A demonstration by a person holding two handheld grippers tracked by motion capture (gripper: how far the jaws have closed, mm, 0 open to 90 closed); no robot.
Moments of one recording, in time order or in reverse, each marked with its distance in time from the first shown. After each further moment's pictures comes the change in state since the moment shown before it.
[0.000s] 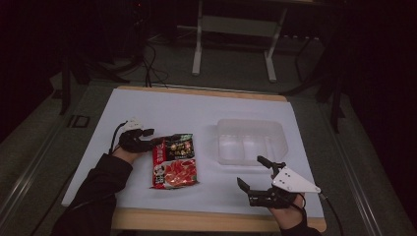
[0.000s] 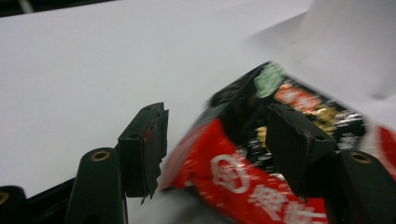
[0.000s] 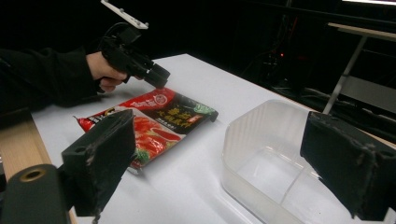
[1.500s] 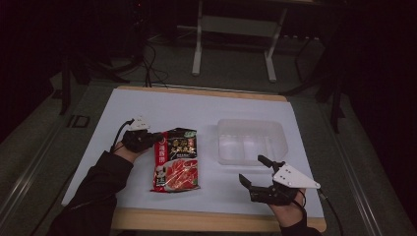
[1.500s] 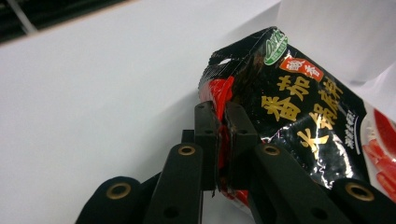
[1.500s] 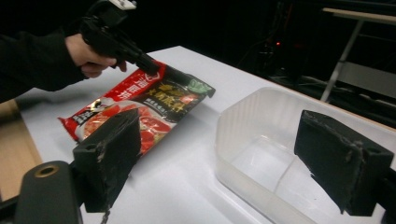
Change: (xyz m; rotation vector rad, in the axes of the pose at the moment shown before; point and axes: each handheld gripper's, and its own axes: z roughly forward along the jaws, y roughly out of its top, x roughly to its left) left arm -0.034 0.030 -0.017 0.038 -0.007 0.133; right arm -0.008 -0.004 0.003 0.025 -0.024 0.047
